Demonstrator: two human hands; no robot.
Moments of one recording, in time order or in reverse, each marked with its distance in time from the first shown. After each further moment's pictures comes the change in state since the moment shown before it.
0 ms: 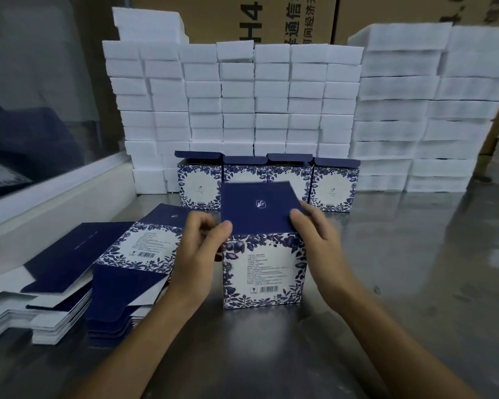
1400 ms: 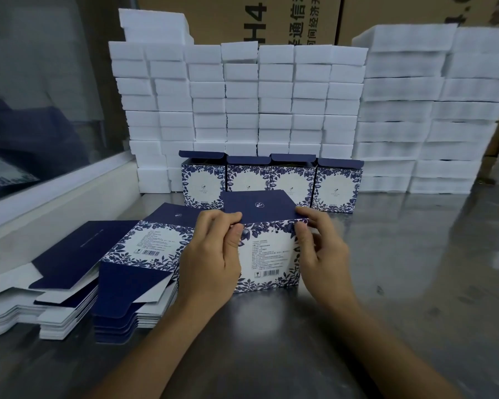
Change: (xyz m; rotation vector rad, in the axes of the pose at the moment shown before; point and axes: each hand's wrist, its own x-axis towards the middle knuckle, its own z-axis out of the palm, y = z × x) left_hand -0.005 -0.006 0.011 0.680 0.187 0.491; right_hand -0.006 0.018 -0.001 -0.423 0.167 -0.322
